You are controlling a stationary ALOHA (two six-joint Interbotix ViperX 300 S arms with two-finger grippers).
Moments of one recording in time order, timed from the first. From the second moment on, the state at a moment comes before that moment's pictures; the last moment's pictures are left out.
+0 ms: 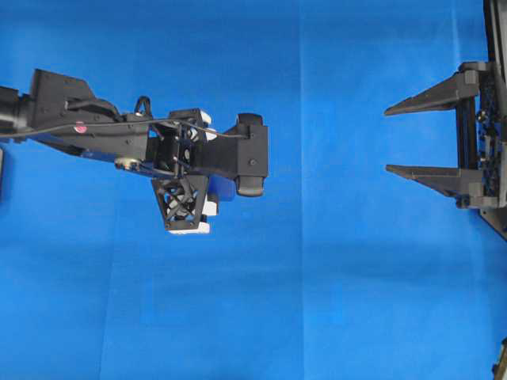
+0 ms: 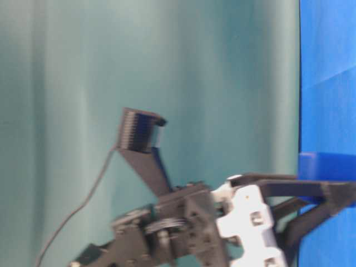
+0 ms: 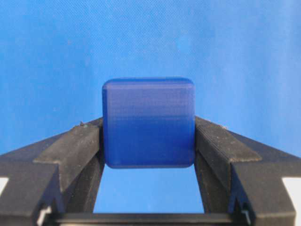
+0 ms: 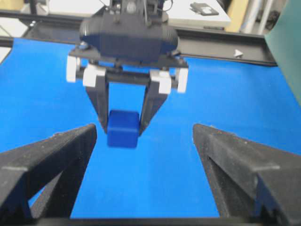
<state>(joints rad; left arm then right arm) -0.03 0.08 0.34 0.01 0.70 -0.05 -0.01 -0.88 1.13 0.00 -0.22 0.07</state>
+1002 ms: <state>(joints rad) -0.03 0.07 0.17 0.01 0.94 -0.05 -0.01 -0.88 1.13 0.00 -0.20 0.07</state>
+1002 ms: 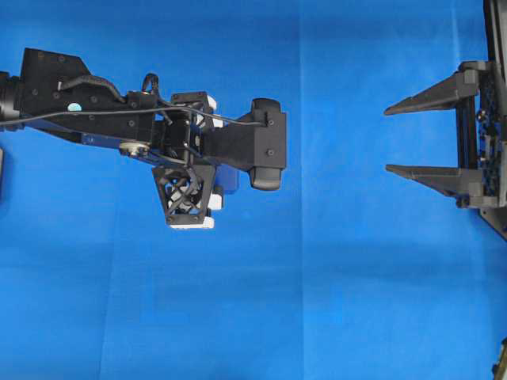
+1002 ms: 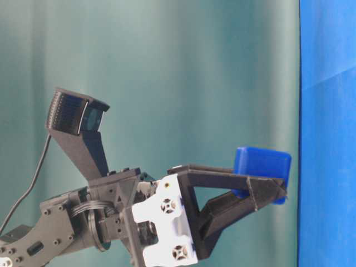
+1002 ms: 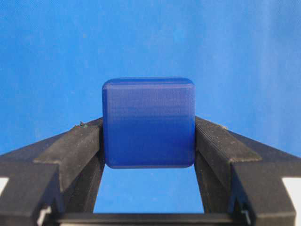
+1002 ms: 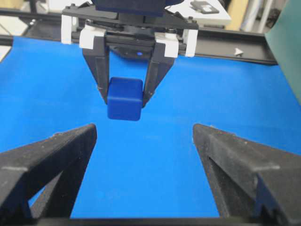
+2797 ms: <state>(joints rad) -0.03 0.06 0.17 0.01 0.94 -0.06 -0.01 -0.88 1.13 0.00 -0.20 0.07</state>
